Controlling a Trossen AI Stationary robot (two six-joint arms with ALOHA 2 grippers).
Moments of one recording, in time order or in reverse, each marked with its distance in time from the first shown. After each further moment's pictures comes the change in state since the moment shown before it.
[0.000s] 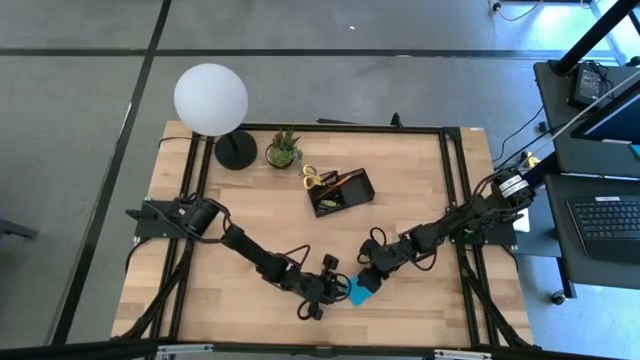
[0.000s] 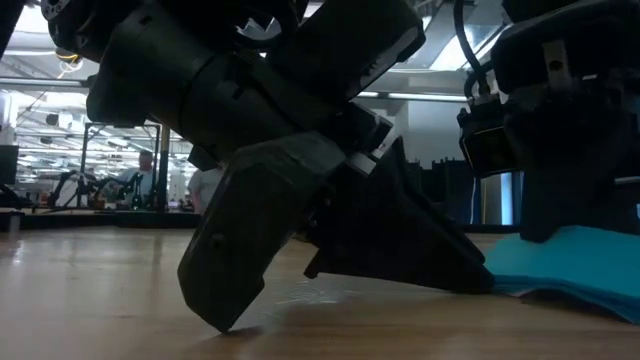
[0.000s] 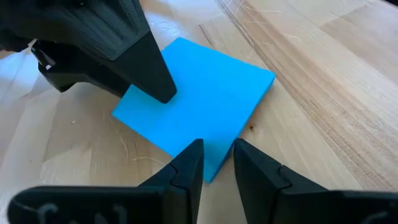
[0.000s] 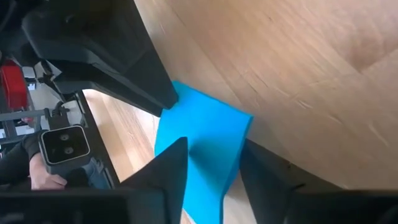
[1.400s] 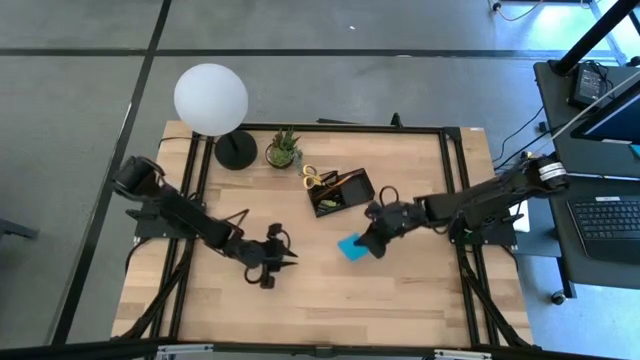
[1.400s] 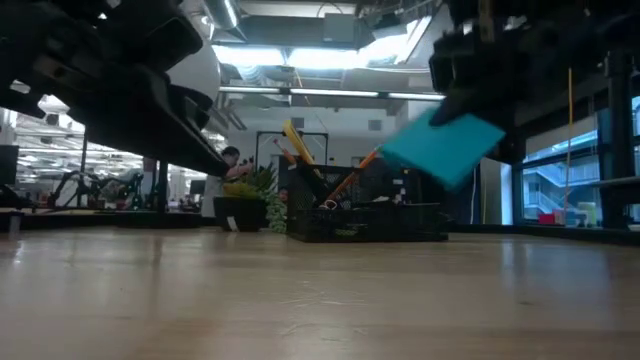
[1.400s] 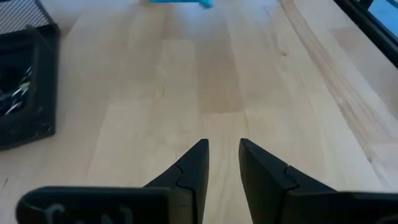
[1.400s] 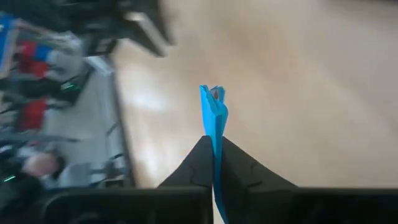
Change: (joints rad) left arm -0.021 -0.657 -0.669 0.021 -0.020 -0.412; right arm -0.231 -0.357 0.001 -0.176 0.021 -0.314
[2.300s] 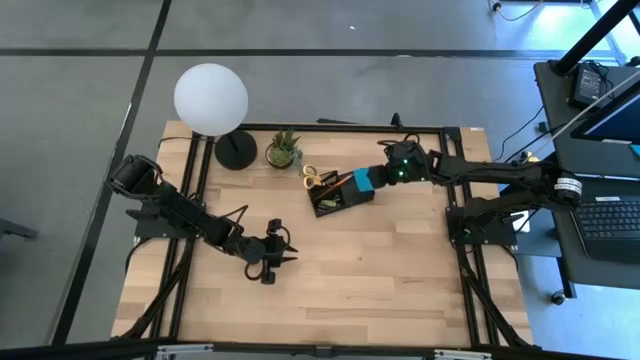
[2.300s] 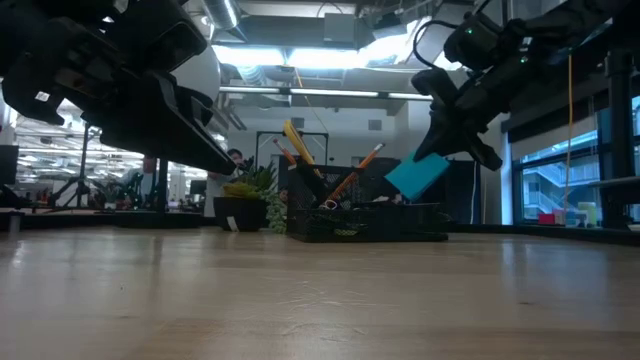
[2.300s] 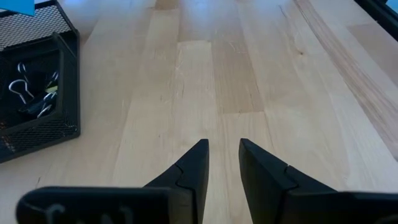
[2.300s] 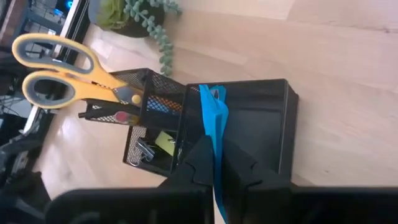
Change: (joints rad) left arm 0.027 -0.034 -0.021 -0.011 -0.017 0.040; right arm -0.607 -0.138 0.000 -0.250 0.016 -0.137
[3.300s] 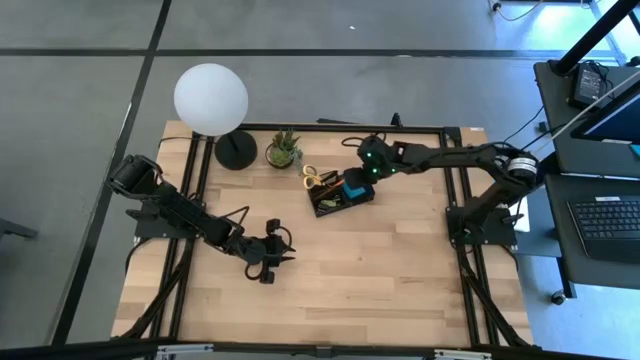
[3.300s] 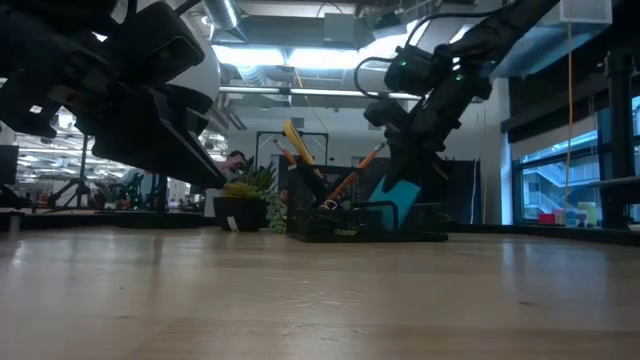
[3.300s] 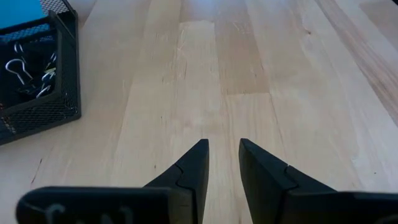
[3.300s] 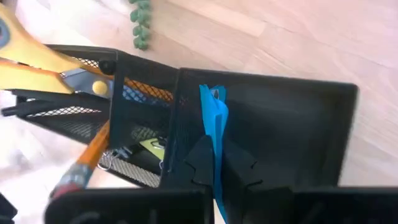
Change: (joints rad) left arm -0.001 0.000 0.001 -0.062 0.002 -0.020; right arm 0.000 0.380 0.297 -0.179 -0.088 -0.072
